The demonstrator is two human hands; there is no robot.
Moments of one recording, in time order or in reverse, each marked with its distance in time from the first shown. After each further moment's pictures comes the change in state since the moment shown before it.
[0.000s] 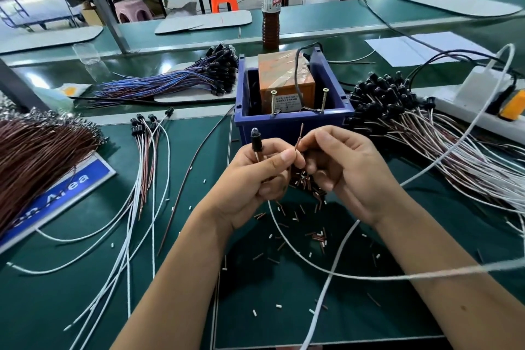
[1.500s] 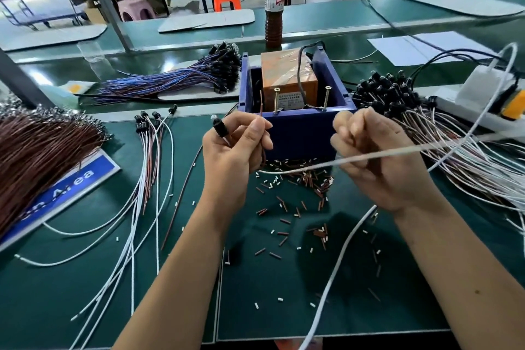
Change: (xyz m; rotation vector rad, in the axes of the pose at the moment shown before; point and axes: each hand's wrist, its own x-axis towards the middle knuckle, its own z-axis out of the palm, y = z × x) left_hand 0.008 0.000 -0.010 0.064 0.394 0.431; right_hand 0.001 -0.012 -0.031 0.276 -0.282 -0.174
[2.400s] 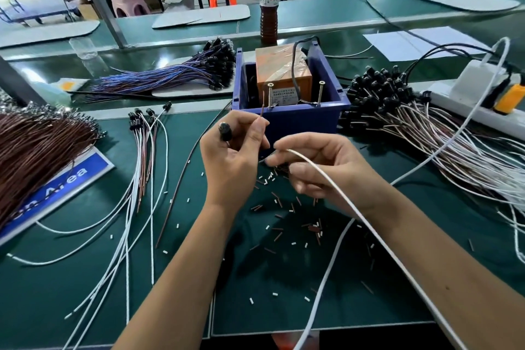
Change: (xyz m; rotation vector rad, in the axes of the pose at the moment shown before) left_hand -0.007 -0.011 0.008 0.439 0.183 0.197; right_hand -0.001 0.033 0.018 -0.205 -0.102 0.191
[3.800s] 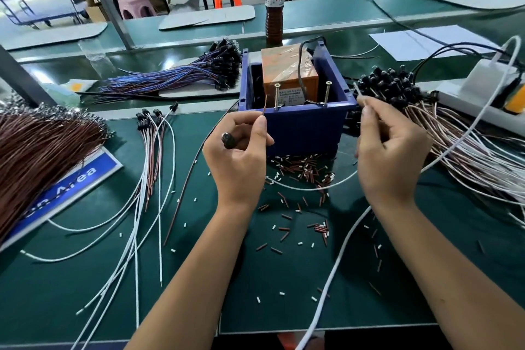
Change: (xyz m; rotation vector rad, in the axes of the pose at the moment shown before) left_hand -0.003 0.003 0.009 0.034 0.165 0.002; right_hand 0.000 -0.009 -0.016 -0.988 1.063 -0.482
